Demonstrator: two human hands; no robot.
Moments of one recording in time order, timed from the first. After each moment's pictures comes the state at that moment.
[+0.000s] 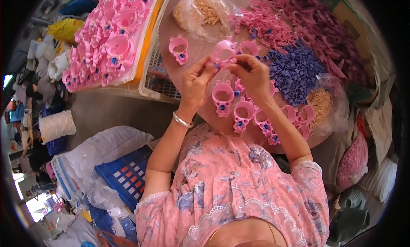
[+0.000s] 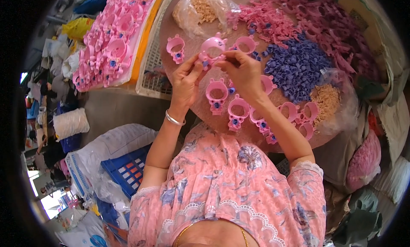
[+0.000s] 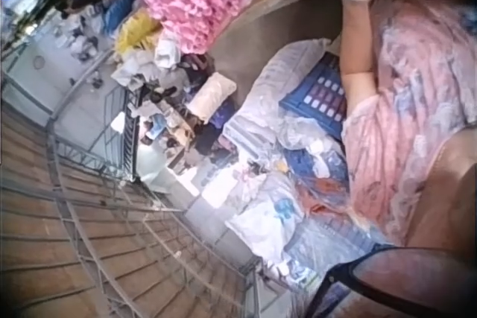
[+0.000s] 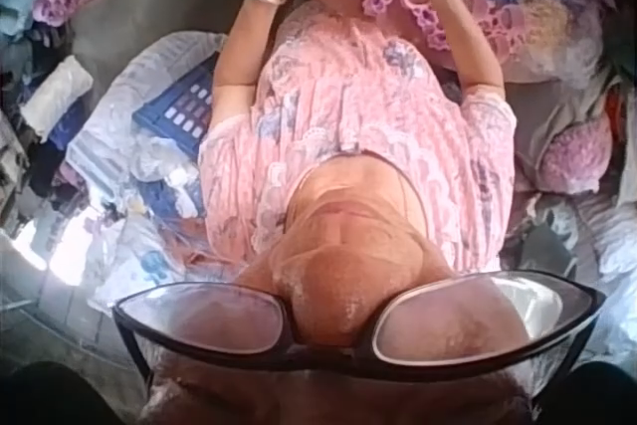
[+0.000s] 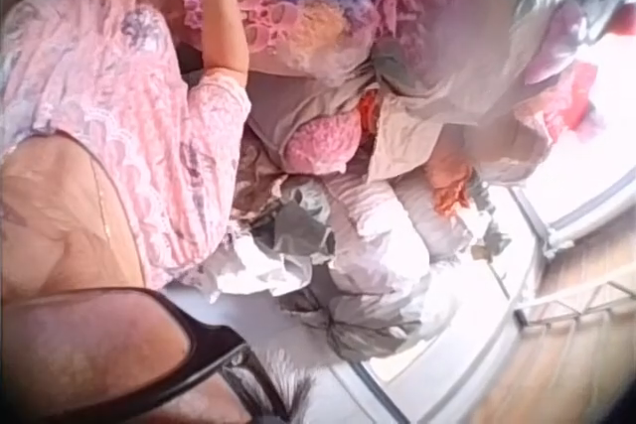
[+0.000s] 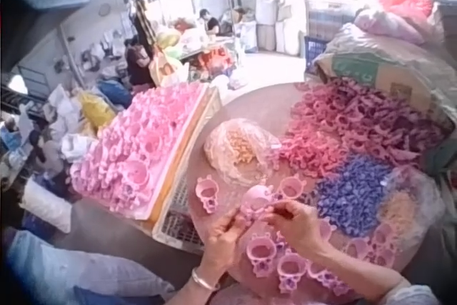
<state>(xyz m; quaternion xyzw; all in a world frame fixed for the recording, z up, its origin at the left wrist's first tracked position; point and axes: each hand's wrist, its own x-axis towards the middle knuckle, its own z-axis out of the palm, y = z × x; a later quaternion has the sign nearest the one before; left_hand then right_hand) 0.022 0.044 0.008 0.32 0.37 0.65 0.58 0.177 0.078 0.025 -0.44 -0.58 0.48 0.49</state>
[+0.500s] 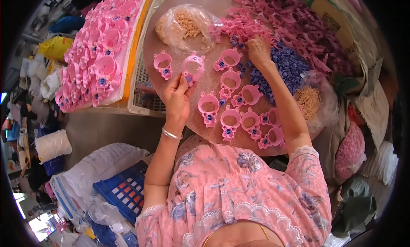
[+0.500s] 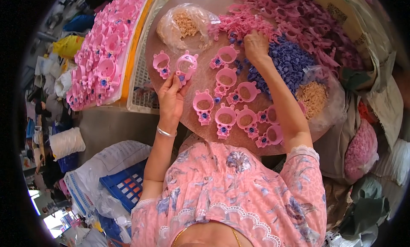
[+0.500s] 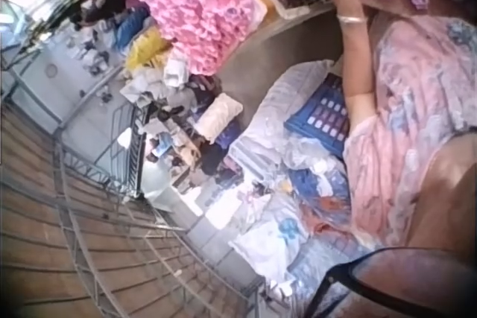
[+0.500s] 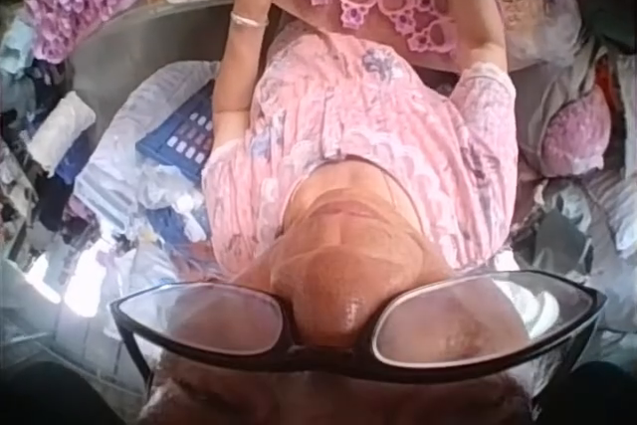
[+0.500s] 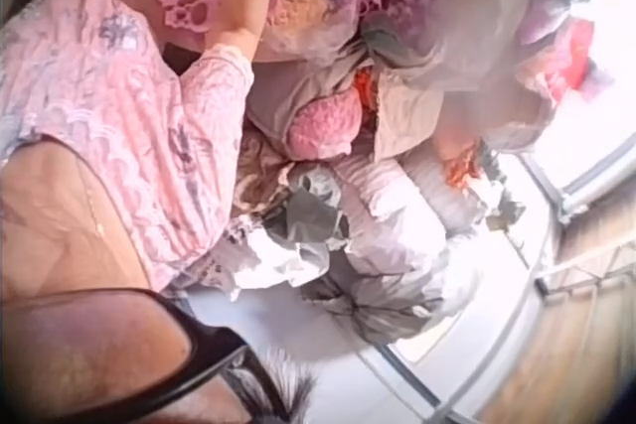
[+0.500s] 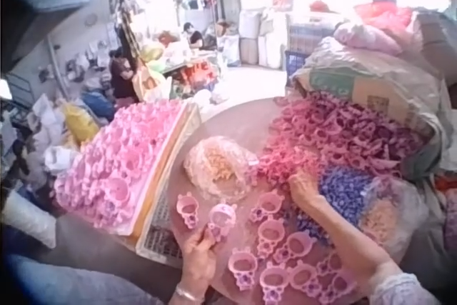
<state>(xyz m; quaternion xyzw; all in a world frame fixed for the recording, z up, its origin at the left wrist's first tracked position) 0.011 0.041 -0.002 0.17 0.40 0.68 0.59 0.268 0.219 -0.024 -0.56 -0.81 -0.14 0.11</state>
